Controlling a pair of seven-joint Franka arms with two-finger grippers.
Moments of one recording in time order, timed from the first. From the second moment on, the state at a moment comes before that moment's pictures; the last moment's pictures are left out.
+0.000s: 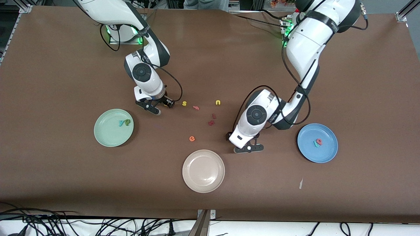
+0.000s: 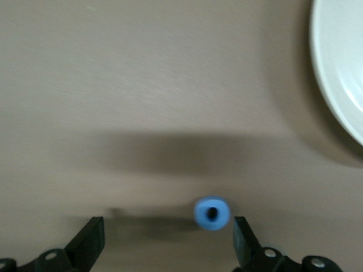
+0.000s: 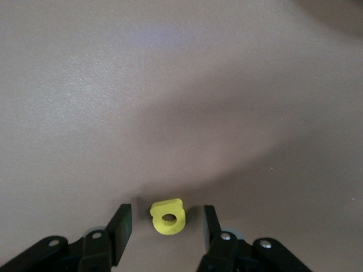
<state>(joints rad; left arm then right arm) -0.35 0.92 -0.23 -1.36 0.18 2.28 -0.72 0.44 0.43 0.10 -2.20 -0.01 2.61 1.03</state>
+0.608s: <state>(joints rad) -0.38 0.95 -0.23 -1.32 0.18 2.28 -0.72 0.46 0.44 0.10 -2.22 -0.01 2.65 1.03</state>
